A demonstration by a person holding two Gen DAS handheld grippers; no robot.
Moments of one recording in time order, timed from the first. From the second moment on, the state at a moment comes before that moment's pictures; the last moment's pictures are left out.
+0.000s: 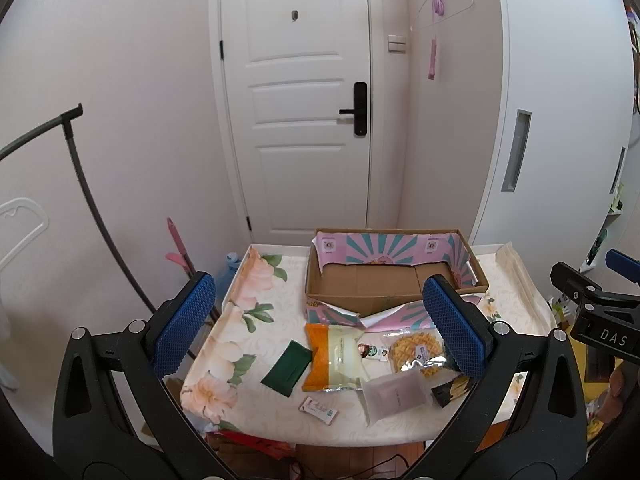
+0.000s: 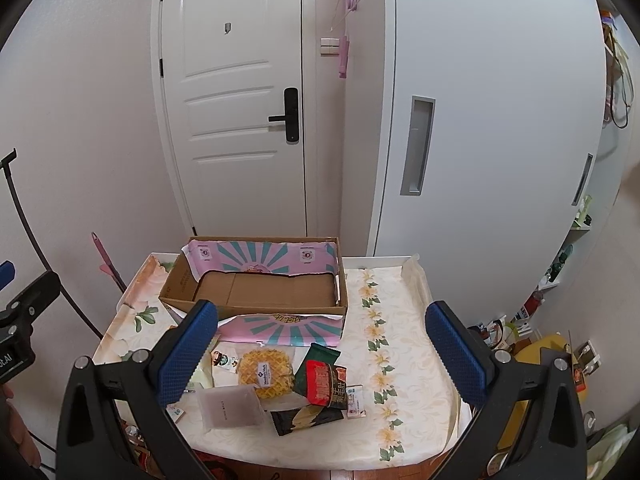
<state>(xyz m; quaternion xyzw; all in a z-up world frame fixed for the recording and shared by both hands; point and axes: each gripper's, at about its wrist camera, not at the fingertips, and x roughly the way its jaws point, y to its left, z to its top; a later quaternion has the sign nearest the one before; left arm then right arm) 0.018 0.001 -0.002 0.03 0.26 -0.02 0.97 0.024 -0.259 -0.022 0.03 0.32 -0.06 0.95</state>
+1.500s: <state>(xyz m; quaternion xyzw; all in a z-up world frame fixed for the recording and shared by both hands) 0.072 0.030 -0.116 -0.01 0.41 -0.04 0.91 0.037 -0.264 -0.109 0.07 0.40 -0.04 0.91</state>
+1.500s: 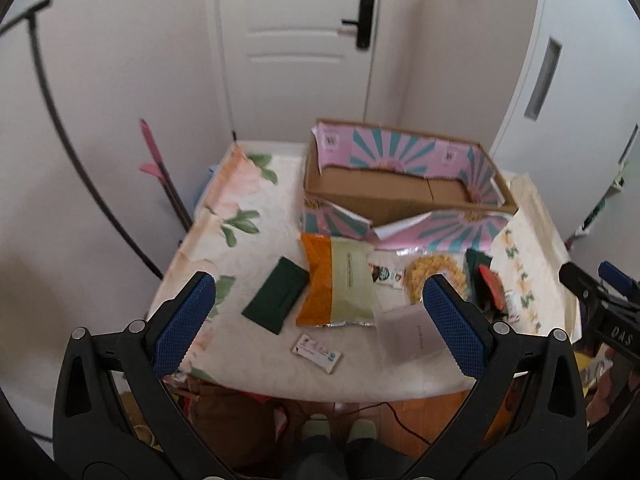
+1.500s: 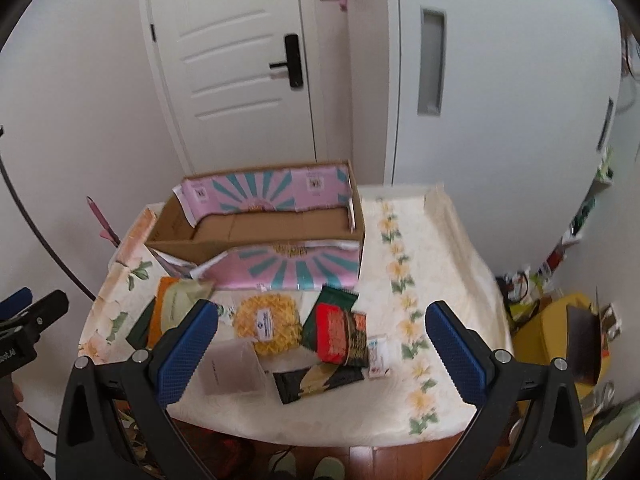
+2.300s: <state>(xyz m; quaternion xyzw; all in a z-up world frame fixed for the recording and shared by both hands) 0.191 0.005 -0.240 0.02 0.53 -0.14 0.83 0.030 -0.204 -0.246 0.34 0.50 -0.13 0.79</state>
